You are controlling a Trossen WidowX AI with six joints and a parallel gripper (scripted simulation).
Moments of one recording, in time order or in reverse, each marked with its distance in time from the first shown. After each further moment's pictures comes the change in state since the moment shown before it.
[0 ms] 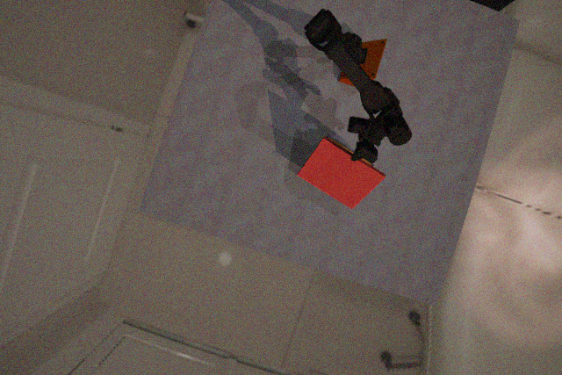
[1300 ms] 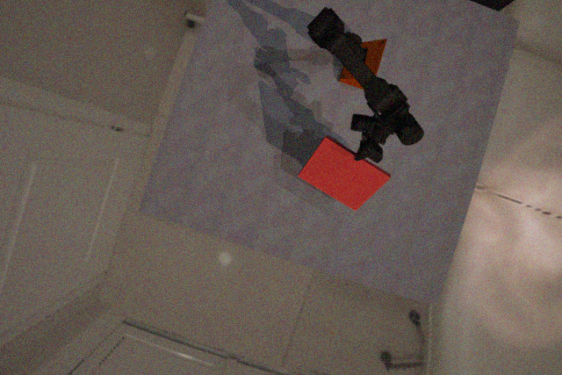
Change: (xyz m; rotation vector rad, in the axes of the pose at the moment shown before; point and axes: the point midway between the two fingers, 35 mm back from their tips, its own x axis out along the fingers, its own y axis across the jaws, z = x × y) arm -0.026 0.032 0.001 -0.007 0.008 -0.003
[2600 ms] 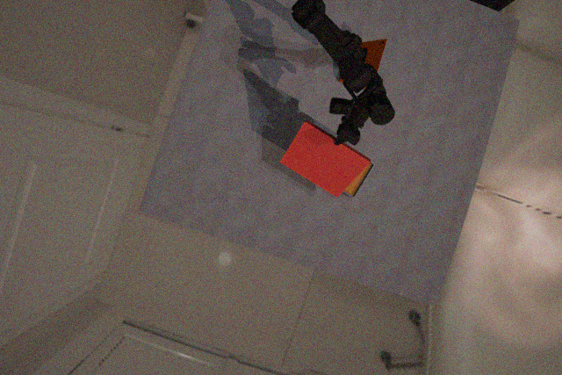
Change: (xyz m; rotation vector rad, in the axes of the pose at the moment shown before) arm -0.004 -0.007 0.077 -0.006 -0.010 -0.001
